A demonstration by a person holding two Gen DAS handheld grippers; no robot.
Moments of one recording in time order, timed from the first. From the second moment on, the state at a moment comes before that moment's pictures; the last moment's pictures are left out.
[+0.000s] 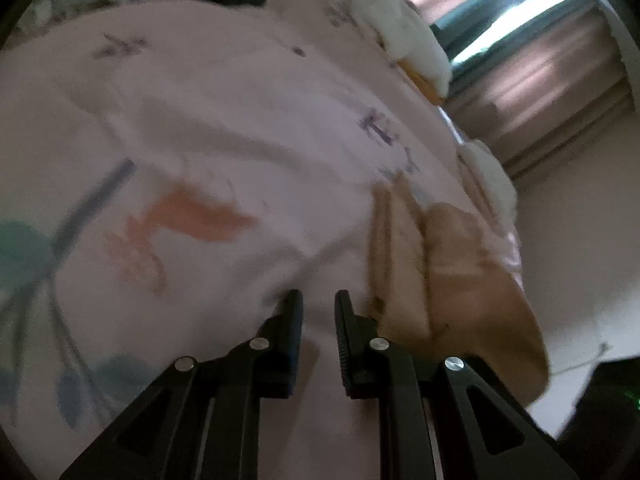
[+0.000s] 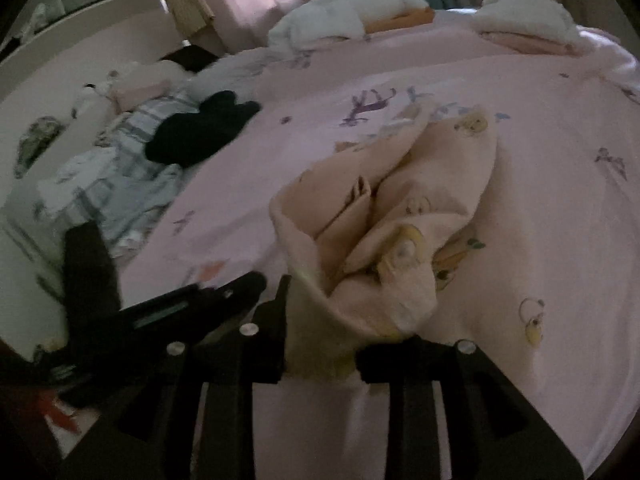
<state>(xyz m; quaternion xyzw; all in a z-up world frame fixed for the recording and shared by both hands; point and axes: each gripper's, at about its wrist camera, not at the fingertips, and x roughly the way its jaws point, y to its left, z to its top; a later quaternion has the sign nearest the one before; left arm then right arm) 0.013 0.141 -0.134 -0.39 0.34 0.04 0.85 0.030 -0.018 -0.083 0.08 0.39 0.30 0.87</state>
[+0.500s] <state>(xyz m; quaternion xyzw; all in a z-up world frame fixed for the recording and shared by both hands) 0.014 0.145 -0.140 -0.41 0.35 0.02 0.85 0.011 0.008 -0.109 0.01 0.42 0.33 0.85</state>
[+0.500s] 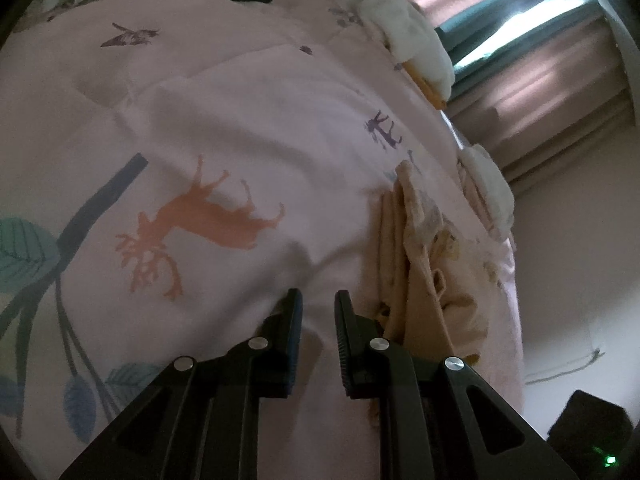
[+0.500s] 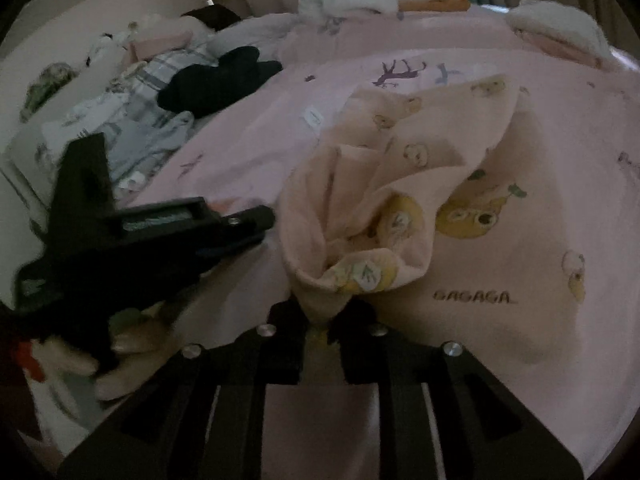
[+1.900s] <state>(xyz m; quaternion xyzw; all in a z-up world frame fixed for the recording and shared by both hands) 0.007 0.158 -0.145 -0.46 0.34 -0.01 0.82 0.070 0.027 -0.110 0.22 0.50 0.40 0.73</state>
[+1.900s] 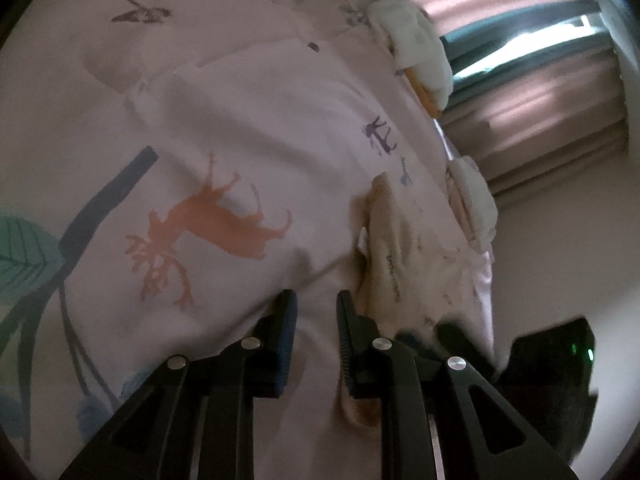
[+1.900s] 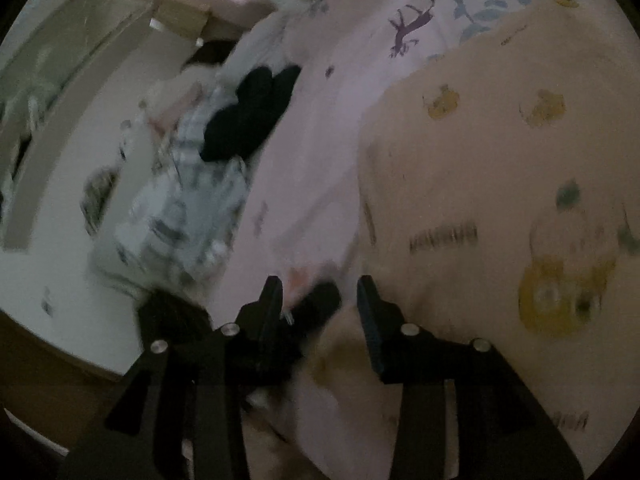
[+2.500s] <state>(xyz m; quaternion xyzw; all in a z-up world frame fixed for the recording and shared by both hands) 0.012 0.157 -0.144 -0.44 0.33 -0.03 0.83 0.018 -0.006 -0.106 0.11 0.48 0.40 0.77</state>
